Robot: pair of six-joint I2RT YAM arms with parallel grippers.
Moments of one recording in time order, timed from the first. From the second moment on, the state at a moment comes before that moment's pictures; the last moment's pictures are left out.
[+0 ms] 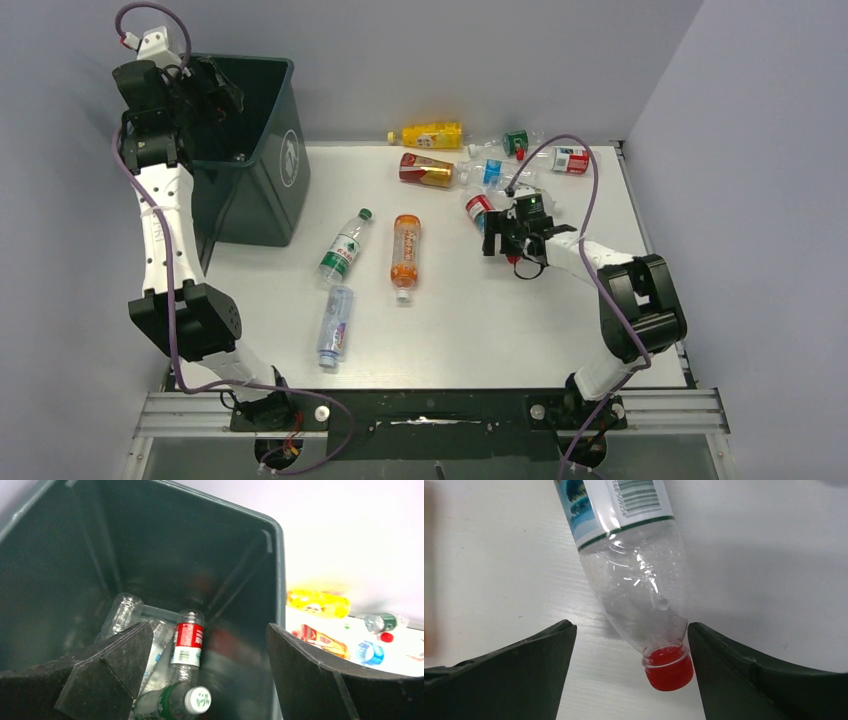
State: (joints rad) left arm 0.27 1.70 1.95 -0.48 0.26 -0.24; right arm 0.29 1.65 0.93 -0.15 -0.02 0.22
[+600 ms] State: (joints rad) left arm -0.17 1.39 1.74 -0.52 0.20 -0.29; right arm 0.33 1.61 0.81 -0.15 0.00 0.25
